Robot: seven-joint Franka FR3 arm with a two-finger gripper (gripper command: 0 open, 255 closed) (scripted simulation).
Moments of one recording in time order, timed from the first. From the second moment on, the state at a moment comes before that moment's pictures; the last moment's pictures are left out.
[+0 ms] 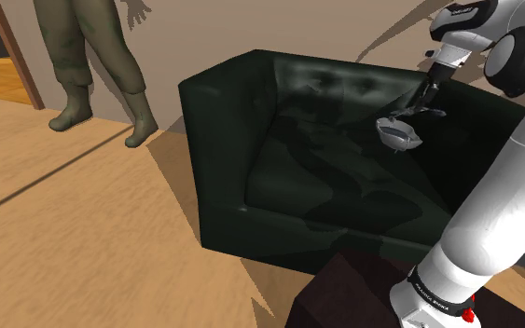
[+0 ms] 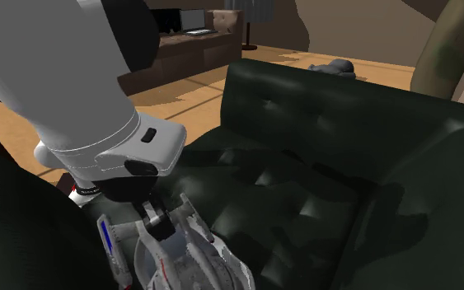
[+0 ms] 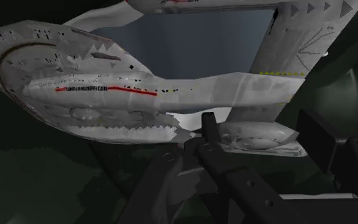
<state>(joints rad) -0.19 0.07 -0.89 -1.65 0.22 1.66 -1.47</state>
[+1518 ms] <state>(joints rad) -0.10 0.07 -0.98 -1.74 0.23 1.74 -1.48</state>
